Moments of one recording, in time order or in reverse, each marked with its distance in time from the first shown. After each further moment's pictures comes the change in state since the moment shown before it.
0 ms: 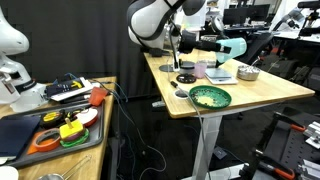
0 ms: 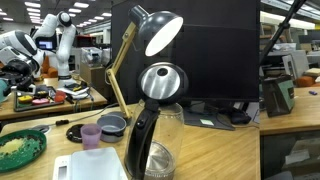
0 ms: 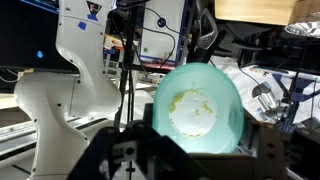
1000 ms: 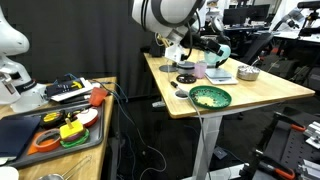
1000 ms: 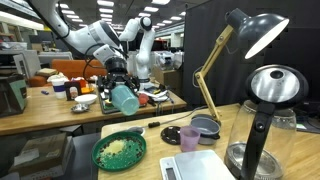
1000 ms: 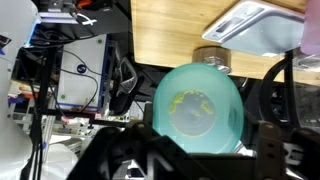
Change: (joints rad) arm -0.056 -0.276 0.093 -0.326 -0.204 0.471 -0.098
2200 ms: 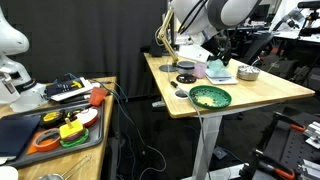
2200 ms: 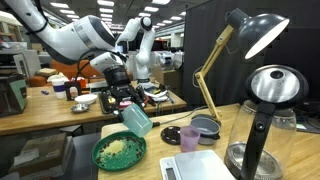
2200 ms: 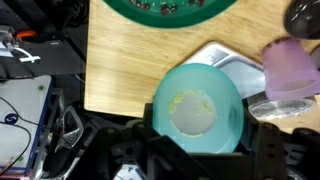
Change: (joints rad) arm -0.147 -0.277 0.002 -0.429 -0.095 0.570 -0.098
